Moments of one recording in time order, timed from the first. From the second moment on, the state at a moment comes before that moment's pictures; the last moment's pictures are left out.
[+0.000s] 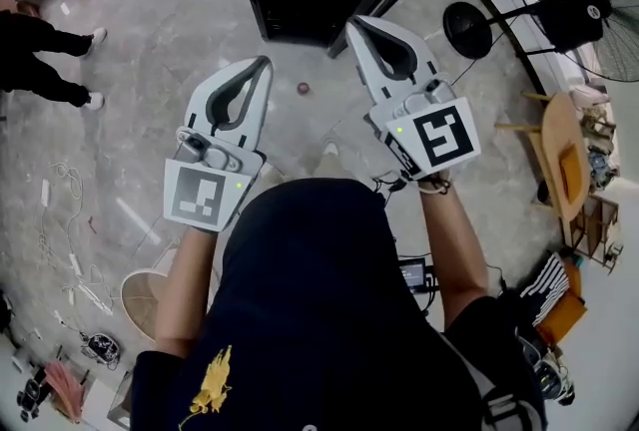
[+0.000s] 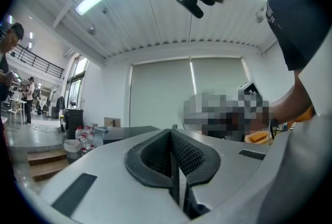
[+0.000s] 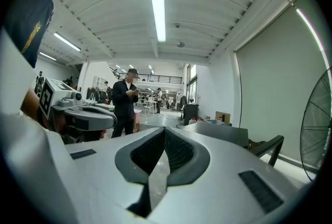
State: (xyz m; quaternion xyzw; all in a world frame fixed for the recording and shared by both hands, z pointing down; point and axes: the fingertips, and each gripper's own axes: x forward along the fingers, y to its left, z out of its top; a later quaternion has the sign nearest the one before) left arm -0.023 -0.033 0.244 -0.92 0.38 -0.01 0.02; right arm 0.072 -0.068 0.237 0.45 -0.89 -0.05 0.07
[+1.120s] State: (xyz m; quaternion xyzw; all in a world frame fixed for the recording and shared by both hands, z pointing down) left arm -0.011 -0.046 0.244 -0.93 0.37 0.00 0.03; right arm 0.075 -0.065 0.244 0.45 -0.89 -0.04 0.07
